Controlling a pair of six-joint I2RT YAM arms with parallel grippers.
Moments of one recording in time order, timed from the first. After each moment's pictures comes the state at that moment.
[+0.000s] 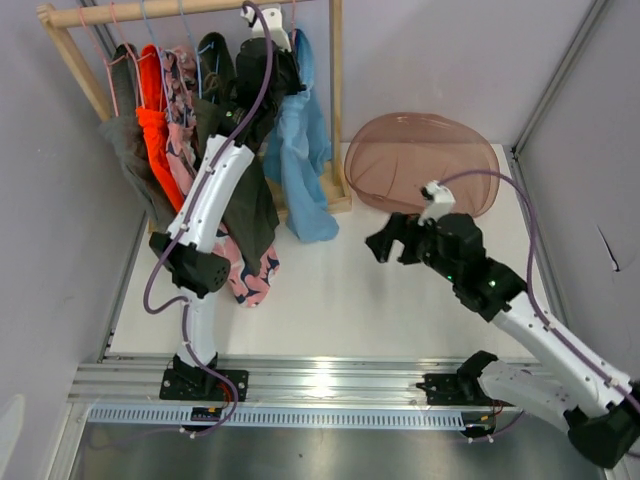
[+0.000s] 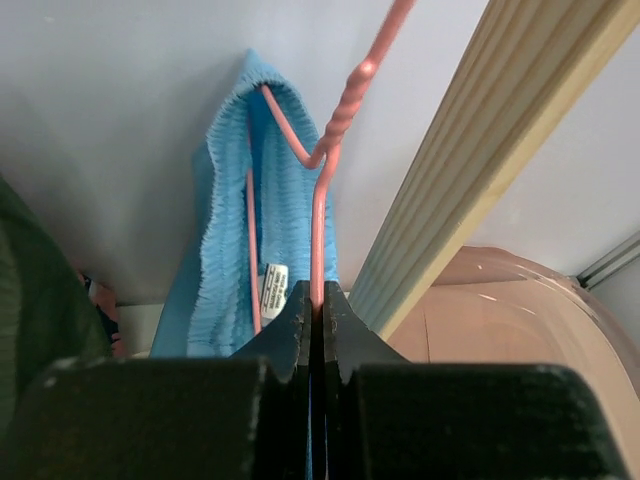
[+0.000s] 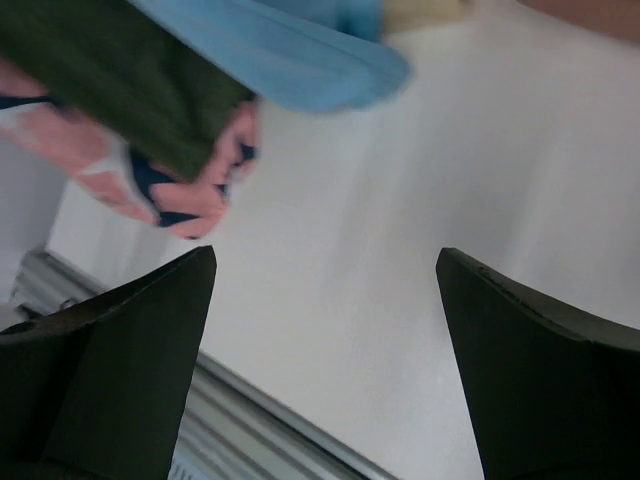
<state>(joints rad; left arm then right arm) -0.45 2.08 2.53 -0.49 -0.26 -0.21 0.57 0.87 0.82 -0.32 -0.02 0.53</state>
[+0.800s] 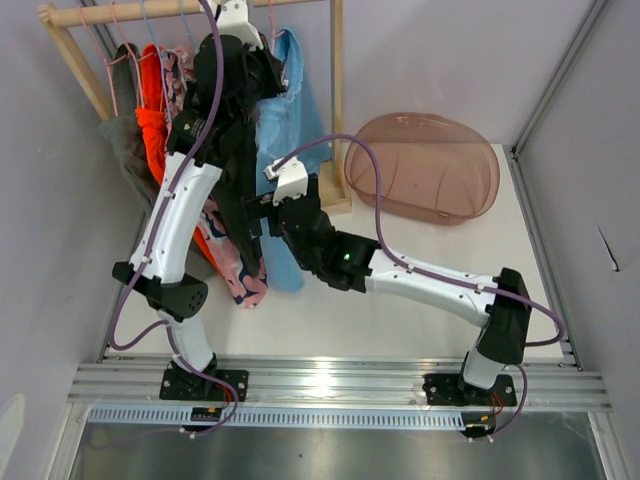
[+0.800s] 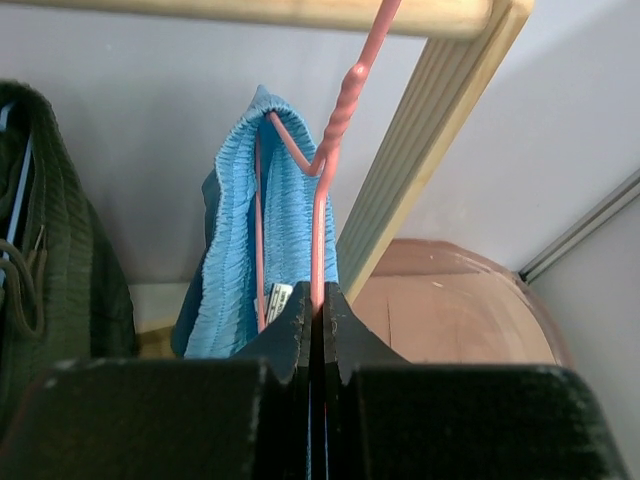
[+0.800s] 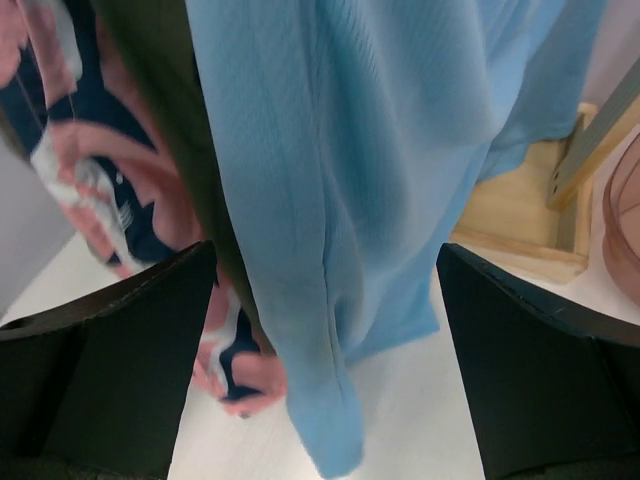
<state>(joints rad) -0.46 1.83 2.45 -0.63 -0.25 -0.27 1.18 1.70 1.61 -0.05 0.65 0.18</state>
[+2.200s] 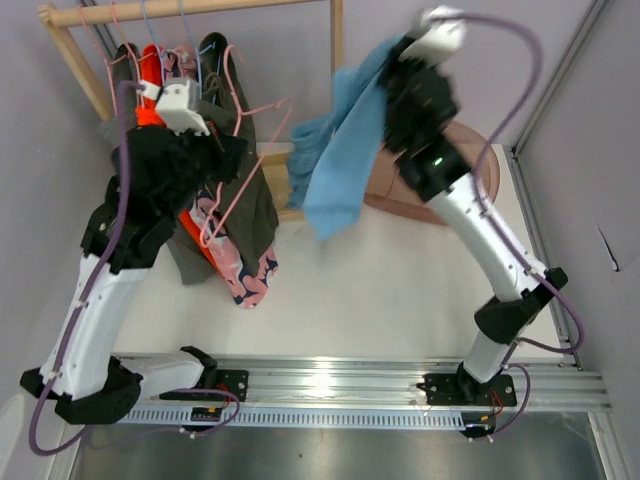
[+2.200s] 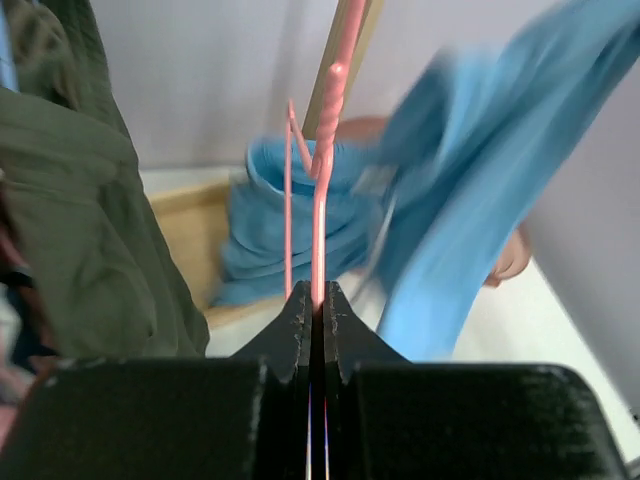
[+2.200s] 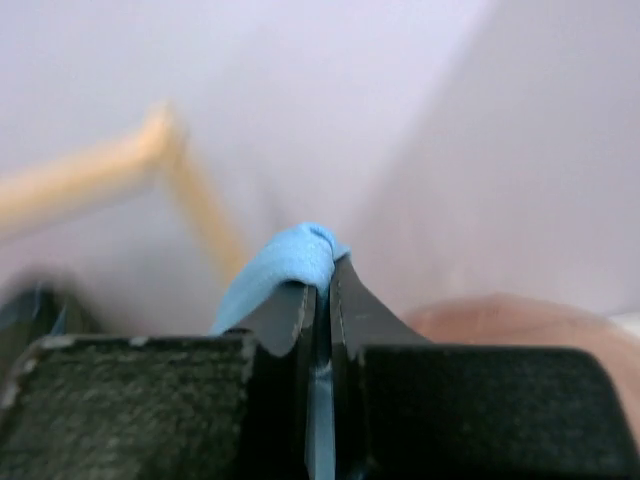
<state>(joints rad) -0.50 1.18 1.76 -0.70 -0.14 -0.30 0.76 1.70 2.04 0.04 0.80 -0.04</state>
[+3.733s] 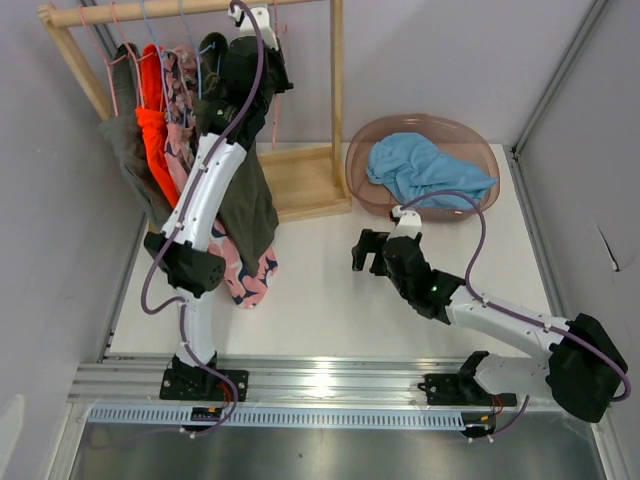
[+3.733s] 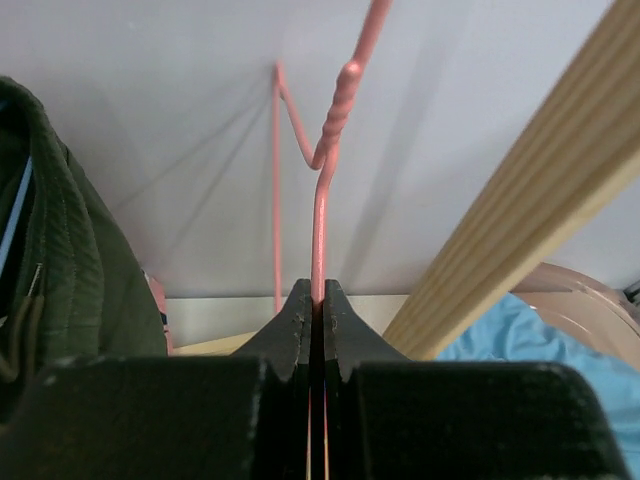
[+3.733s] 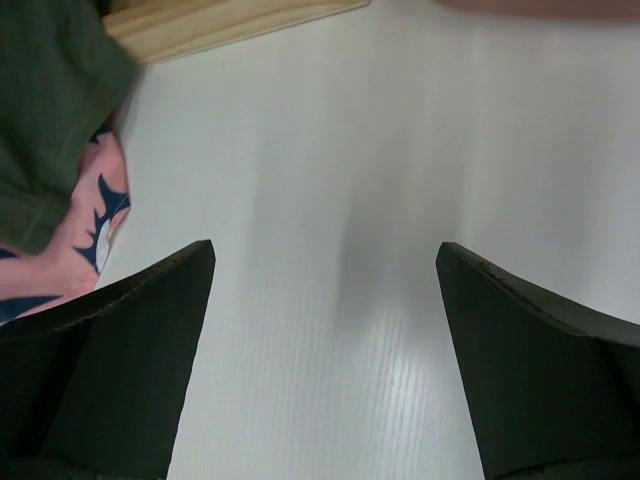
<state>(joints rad) -0.40 2.04 2.50 -0.51 -0.29 -0.18 0.80 1.19 0.68 0.05 0.44 0.58</state>
